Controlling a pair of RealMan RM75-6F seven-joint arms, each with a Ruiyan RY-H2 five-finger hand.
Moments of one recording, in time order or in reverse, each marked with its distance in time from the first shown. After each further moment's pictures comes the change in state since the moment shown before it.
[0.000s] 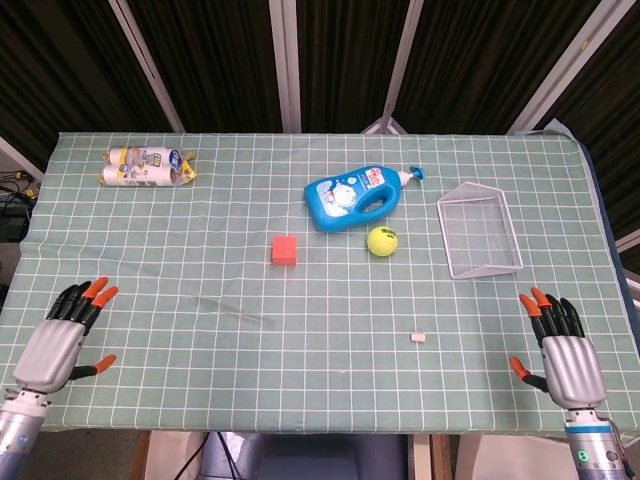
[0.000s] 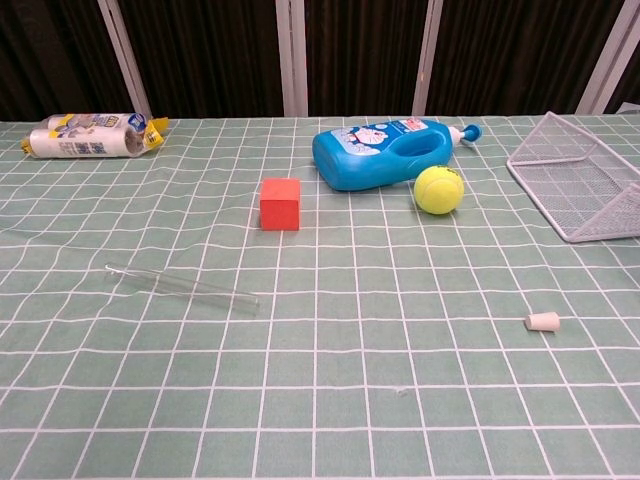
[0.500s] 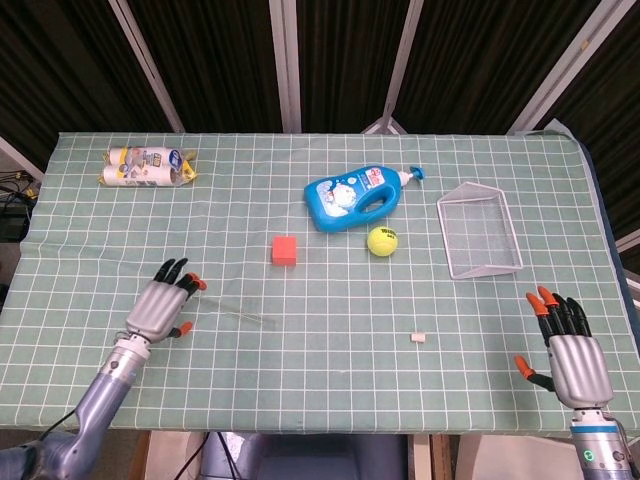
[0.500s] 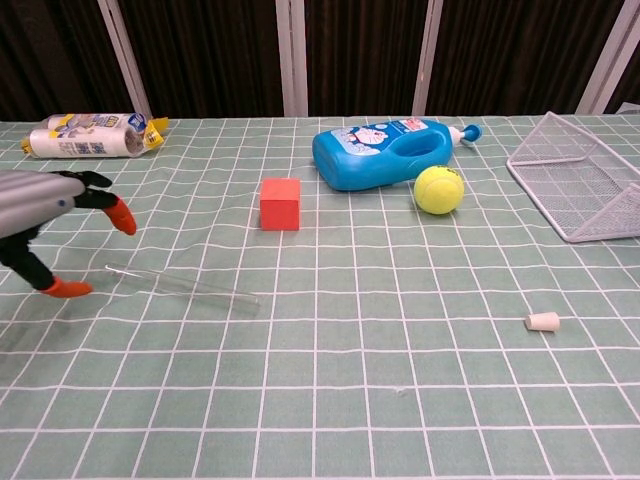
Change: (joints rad) left arm -0.287 -0.328 -0.148 0.111 -0.344 -0.322 0.423; right arm -0.005 0.016 0.005 0.002 0.012 0.002 0.033
